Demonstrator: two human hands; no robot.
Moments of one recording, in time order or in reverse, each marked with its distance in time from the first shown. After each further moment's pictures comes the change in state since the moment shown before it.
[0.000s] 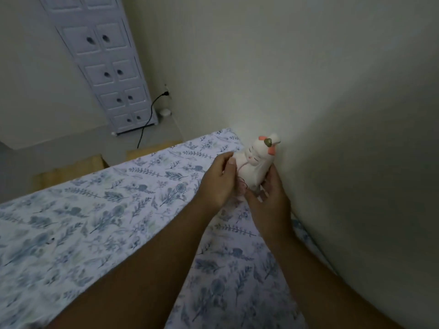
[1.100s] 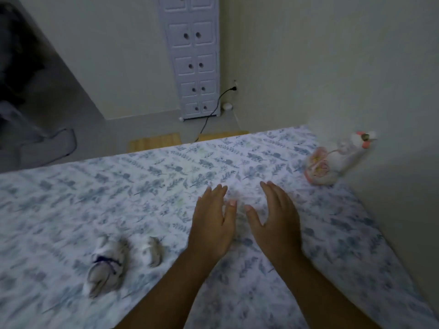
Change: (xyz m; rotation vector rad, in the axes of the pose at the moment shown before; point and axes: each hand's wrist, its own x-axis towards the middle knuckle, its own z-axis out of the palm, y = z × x) left_hand -0.206 -0.063 -0.159 0.435 0.297 -0.065; right_hand -0.151 -0.063 0.114 -0.631 -0.261 -0.214
